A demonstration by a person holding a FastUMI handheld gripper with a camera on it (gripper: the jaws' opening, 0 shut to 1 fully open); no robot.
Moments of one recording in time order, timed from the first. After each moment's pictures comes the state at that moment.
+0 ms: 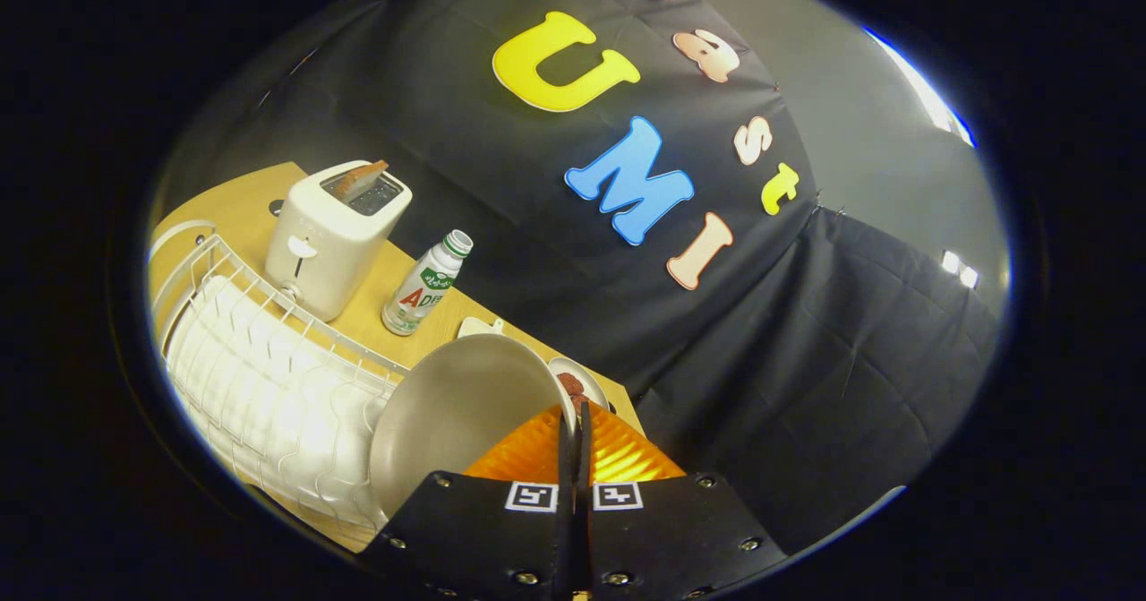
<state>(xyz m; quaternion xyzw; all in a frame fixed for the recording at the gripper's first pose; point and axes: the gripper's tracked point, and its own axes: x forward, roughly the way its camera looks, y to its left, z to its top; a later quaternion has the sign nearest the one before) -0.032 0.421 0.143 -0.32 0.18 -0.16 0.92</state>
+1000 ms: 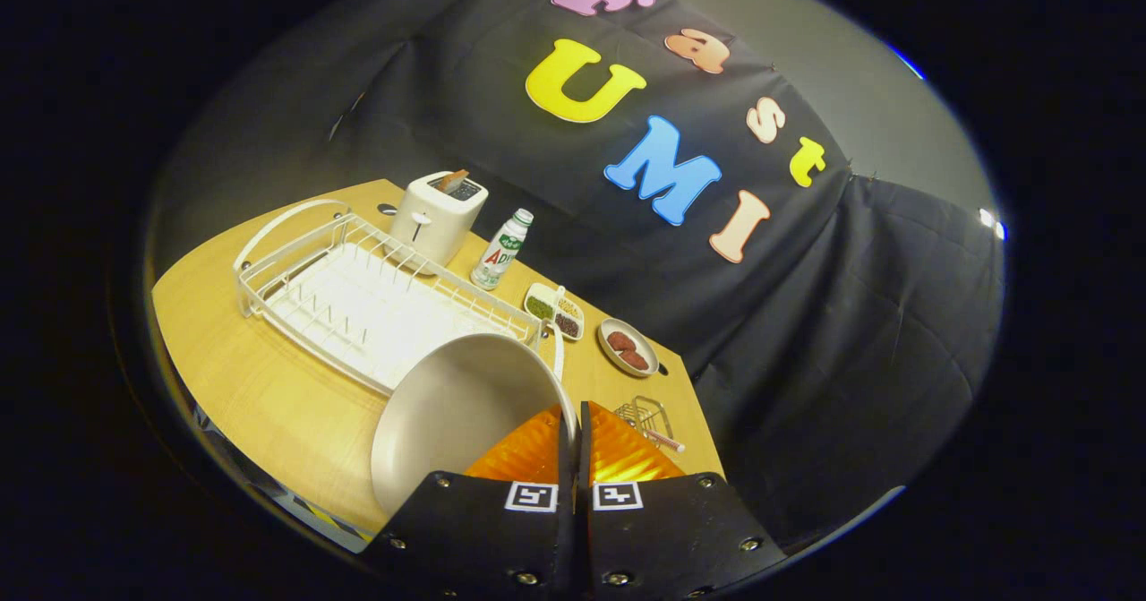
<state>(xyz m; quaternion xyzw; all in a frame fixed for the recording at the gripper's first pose) -0.212 0.390 0.099 -0.26 0.21 -0.03 0.94</state>
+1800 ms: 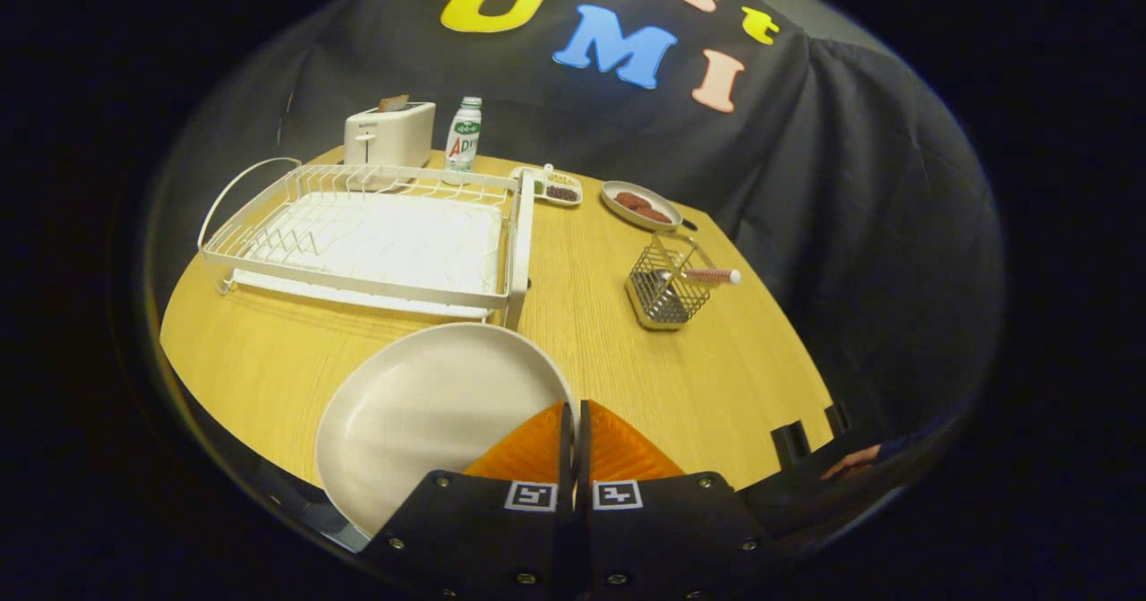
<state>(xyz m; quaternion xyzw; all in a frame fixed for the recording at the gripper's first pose) -0.229 0.315 -0.052 -0.08 0.36 -0.05 0.93</state>
